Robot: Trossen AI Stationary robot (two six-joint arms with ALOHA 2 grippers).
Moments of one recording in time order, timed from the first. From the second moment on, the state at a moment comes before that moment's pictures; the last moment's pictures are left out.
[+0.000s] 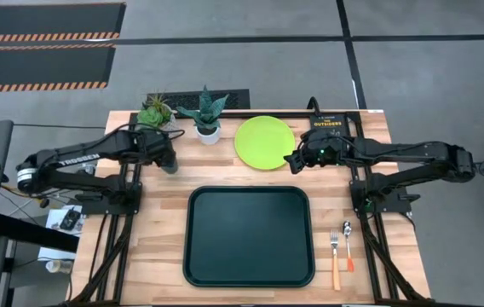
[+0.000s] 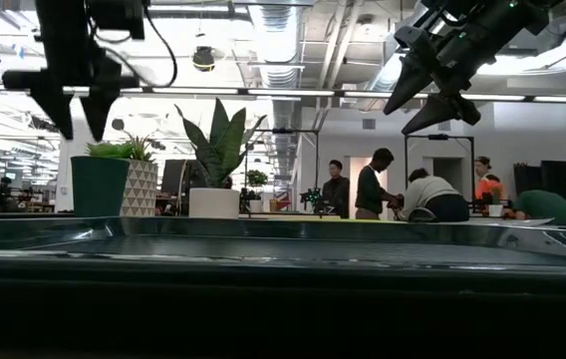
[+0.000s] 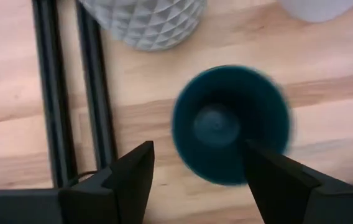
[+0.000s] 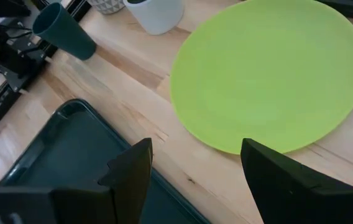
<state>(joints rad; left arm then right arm) 0.37 1.01 0.85 -1.24 -0.39 -1.01 -0.21 1.06 0.75 -0.38 0.21 0.73</state>
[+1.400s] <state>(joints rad) 0.53 1.03 0.94 -1.01 -0.10 -0.69 -0.21 1.06 0.75 -0.38 0.21 0.75</state>
